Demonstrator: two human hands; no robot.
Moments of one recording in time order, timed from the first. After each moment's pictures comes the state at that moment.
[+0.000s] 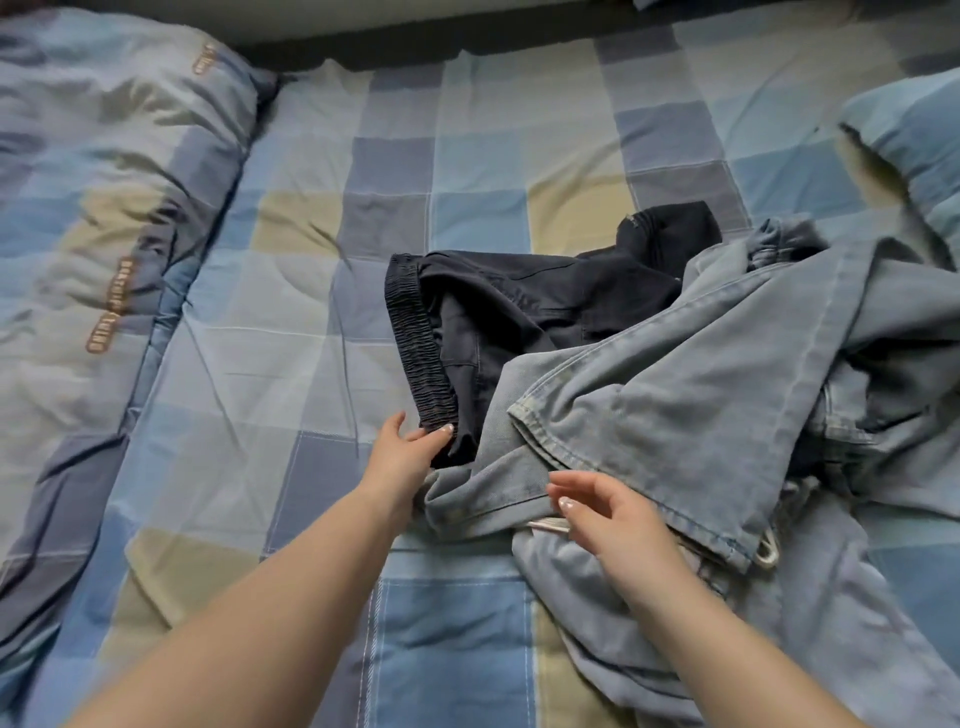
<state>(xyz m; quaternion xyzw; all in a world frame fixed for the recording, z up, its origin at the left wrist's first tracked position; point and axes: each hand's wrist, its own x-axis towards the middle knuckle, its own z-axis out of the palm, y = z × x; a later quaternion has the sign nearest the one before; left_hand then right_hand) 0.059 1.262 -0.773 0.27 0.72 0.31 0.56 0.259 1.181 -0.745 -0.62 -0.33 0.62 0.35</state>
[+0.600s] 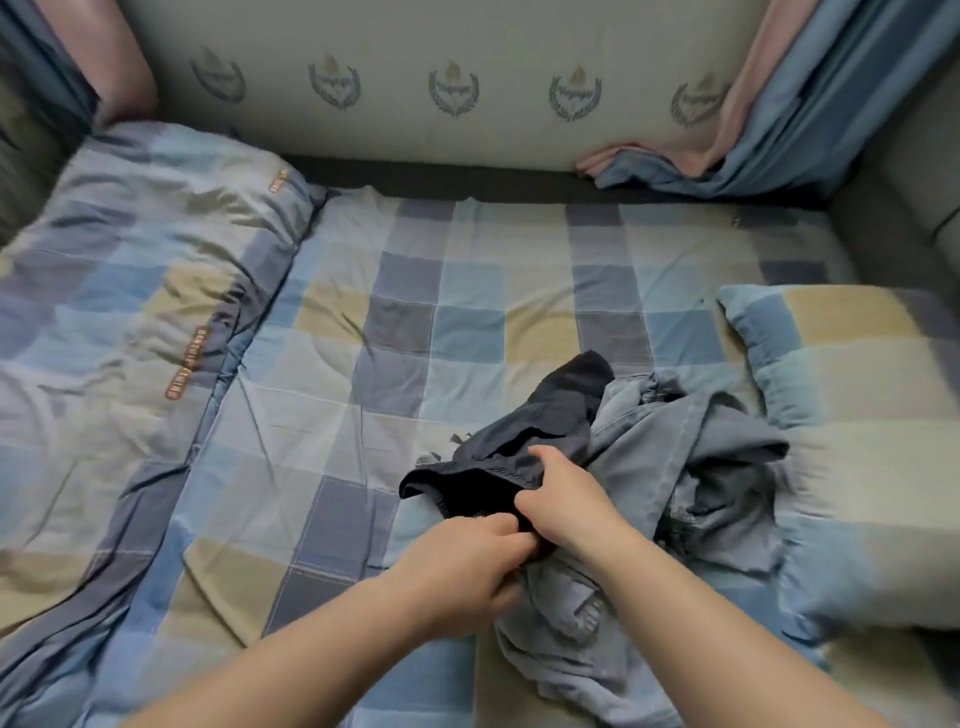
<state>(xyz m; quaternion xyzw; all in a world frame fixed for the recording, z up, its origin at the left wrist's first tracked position) 0.116 1.176 -0.523 0.88 0.41 -0.01 0.25 0.257 1.220 -0.528 -0.71 -0.56 0.42 0.03</state>
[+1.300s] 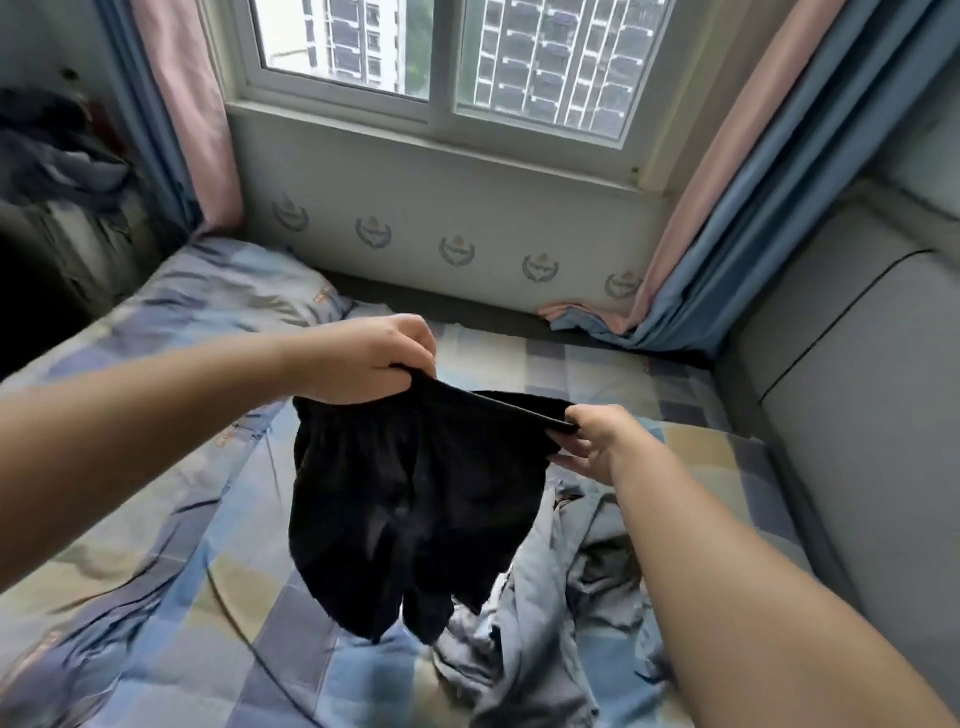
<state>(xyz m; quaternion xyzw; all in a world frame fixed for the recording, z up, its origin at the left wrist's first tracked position) 0.043 1.169 -0.140 0.89 0.41 0.08 0.17 0.317 1.189 -0.216 -0.71 -0.26 0.56 0.35</state>
